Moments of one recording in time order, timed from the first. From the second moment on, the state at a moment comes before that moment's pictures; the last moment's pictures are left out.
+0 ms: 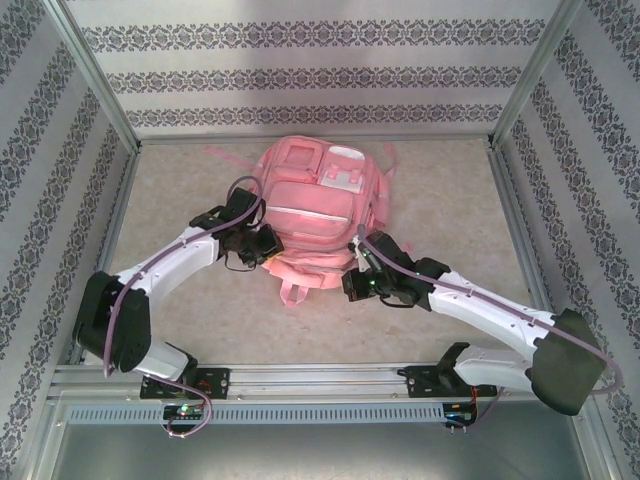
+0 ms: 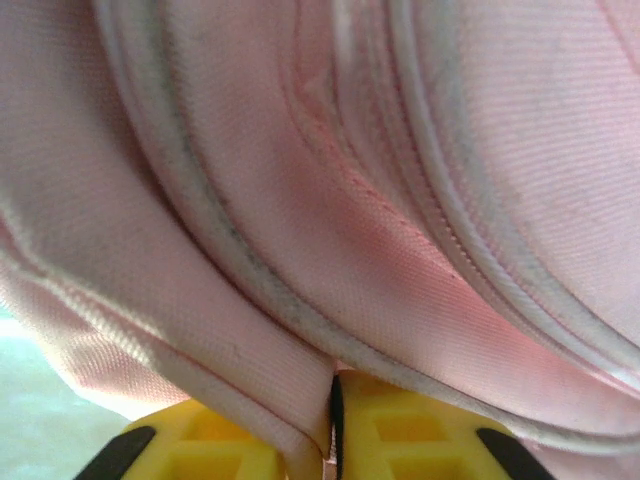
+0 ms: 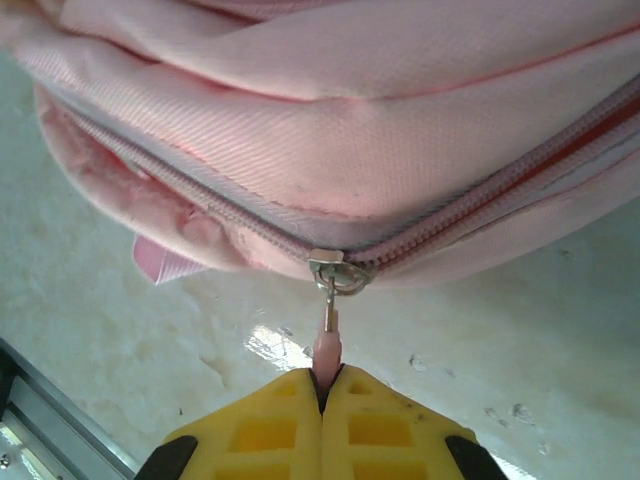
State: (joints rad) left arm -0.41 1.49 1.04 -0.62 0.29 -0.89; right arm 0.79 1.17 0.73 -0.48 -0.17 0.57
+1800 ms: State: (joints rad) left arm -0.47 1.50 0.90 -0.44 0.28 -1.12; right arm 0.93 1.42 0.80 -0.27 -0.13 0.67
